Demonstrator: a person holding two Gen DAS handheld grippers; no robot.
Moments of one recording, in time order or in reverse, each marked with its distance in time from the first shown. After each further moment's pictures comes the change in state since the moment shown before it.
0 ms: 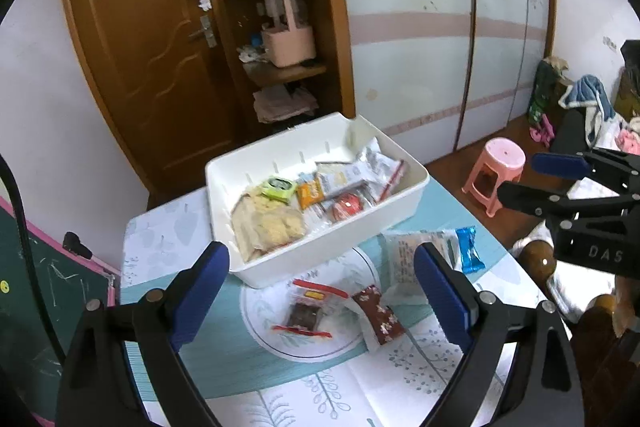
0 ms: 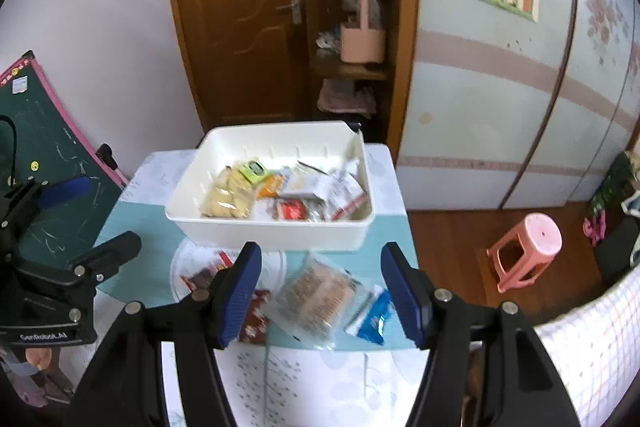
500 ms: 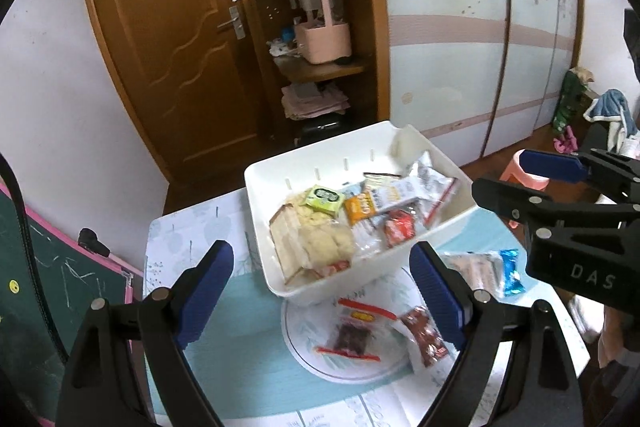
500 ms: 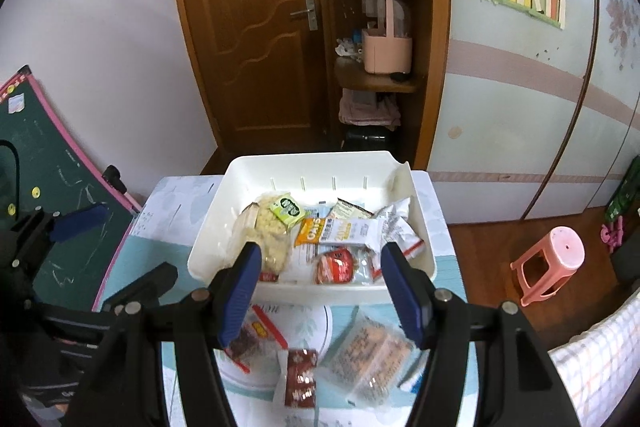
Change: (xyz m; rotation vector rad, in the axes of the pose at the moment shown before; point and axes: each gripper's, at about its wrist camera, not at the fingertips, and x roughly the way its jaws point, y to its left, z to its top) left arm 0.015 0.056 0.025 -0.061 0.004 0.068; right arm 0.035 0.064 0.056 -0.014 -0.039 0.053
